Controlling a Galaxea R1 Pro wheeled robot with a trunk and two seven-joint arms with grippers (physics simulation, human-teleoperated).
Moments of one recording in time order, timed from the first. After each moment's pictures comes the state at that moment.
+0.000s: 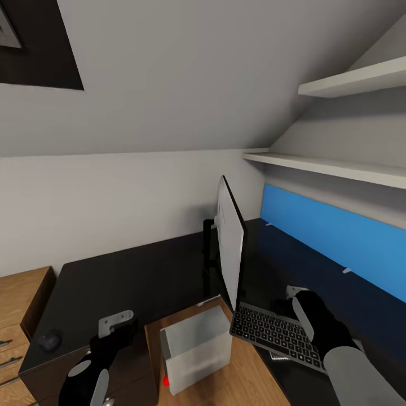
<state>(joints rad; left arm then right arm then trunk) -0.07 -0.14 0.15 -1.52 0.07 0.47 0.12 -0.65 -0.09 -0.06 -0.78 -0.11 0.79 -0.07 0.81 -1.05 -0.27</state>
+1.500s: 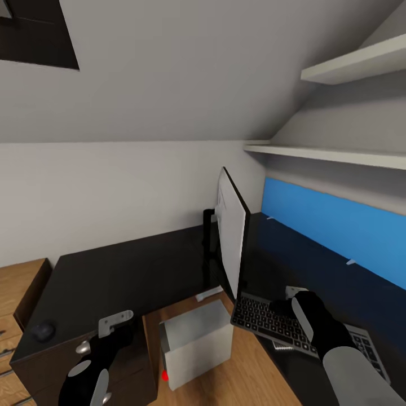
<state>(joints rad) -0.07 -0.14 0.15 -1.52 0.07 0.47 0.12 -0.65 -0.09 -0.06 -0.78 -0.11 0.78 -0.06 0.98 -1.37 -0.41</state>
